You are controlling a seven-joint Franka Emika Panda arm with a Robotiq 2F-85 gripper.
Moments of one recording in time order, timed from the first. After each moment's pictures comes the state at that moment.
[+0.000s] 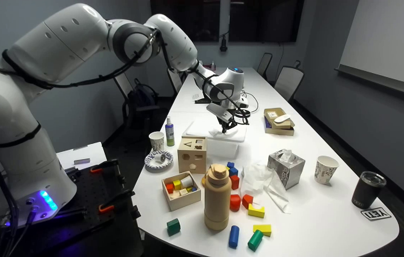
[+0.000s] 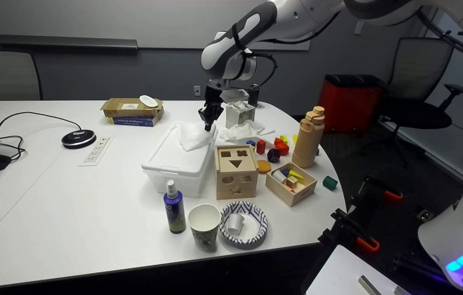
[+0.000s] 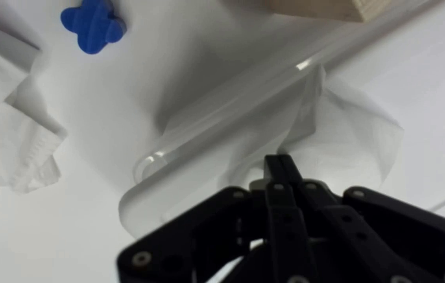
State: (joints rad) arm -0.10 0.98 0.13 -1.32 0.15 2.38 -0.30
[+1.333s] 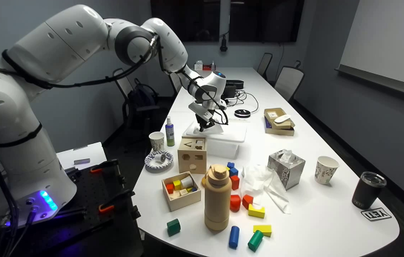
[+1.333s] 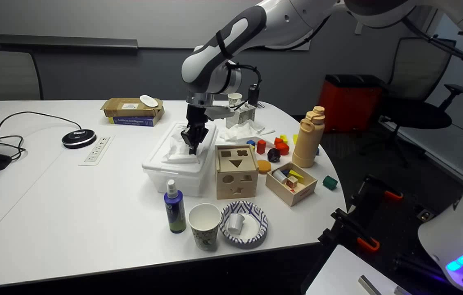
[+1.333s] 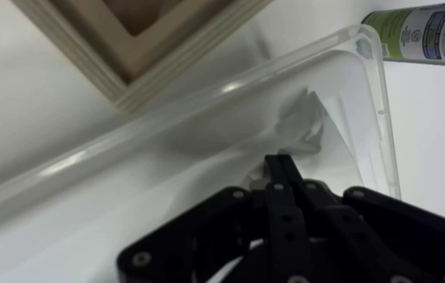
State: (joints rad) arm -0.03 0.98 0.23 -1.40 0.16 2.32 -0.29
